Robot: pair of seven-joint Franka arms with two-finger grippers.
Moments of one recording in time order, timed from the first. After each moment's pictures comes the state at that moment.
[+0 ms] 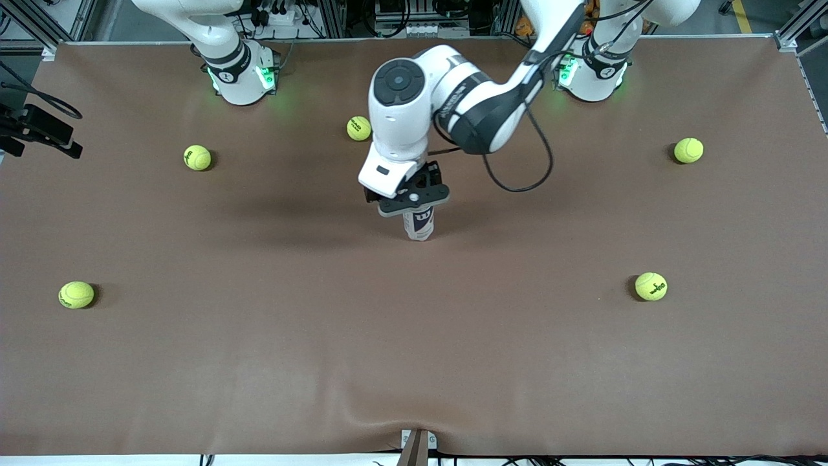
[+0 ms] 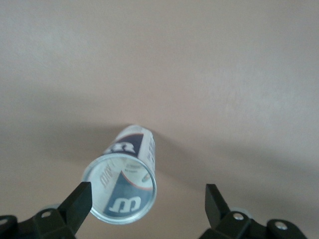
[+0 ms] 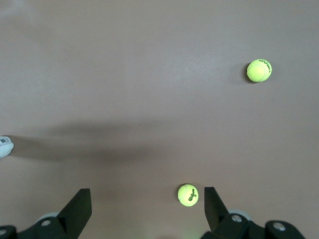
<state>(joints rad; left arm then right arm) -0.81 0.59 -0.03 -1.24 0.01 1.90 -1.12 0.01 -0.04 -0.08 -1.51 0.03 1.45 0.01</state>
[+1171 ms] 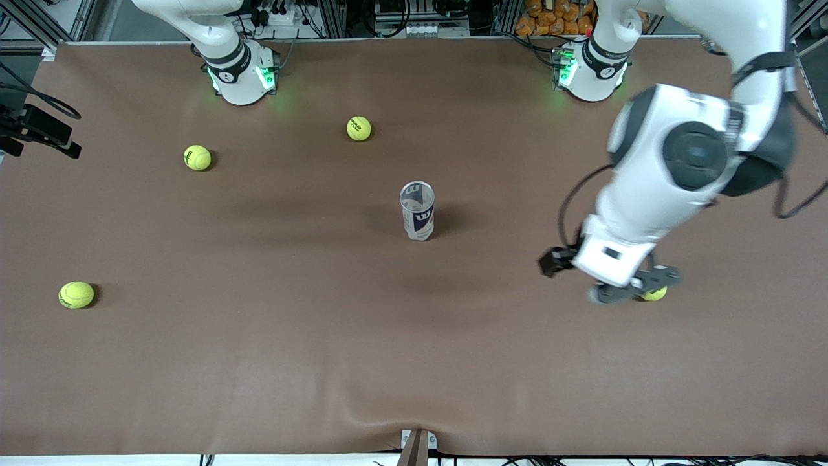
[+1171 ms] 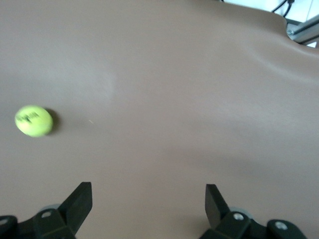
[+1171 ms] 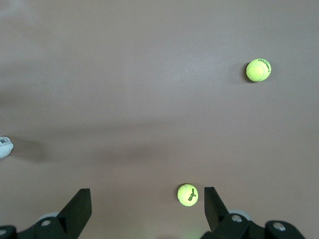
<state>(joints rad) -0.29 0.45 -0.03 -1.24 0.02 1.77 -0.52 0.01 -0.04 -0.08 -1.51 0.03 1.45 0.01</state>
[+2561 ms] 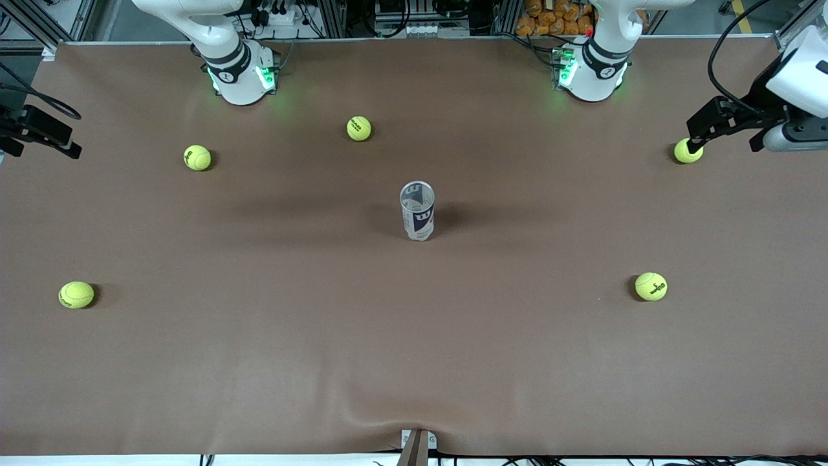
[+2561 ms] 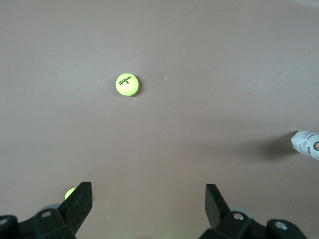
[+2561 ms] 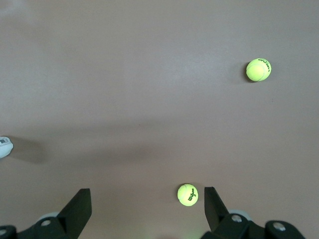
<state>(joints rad) -0.06 -0.06 -0.08 -1.55 0.02 1.52 -0.15 0.01 -0.04 -0.08 -1.51 0.03 1.45 0.01</state>
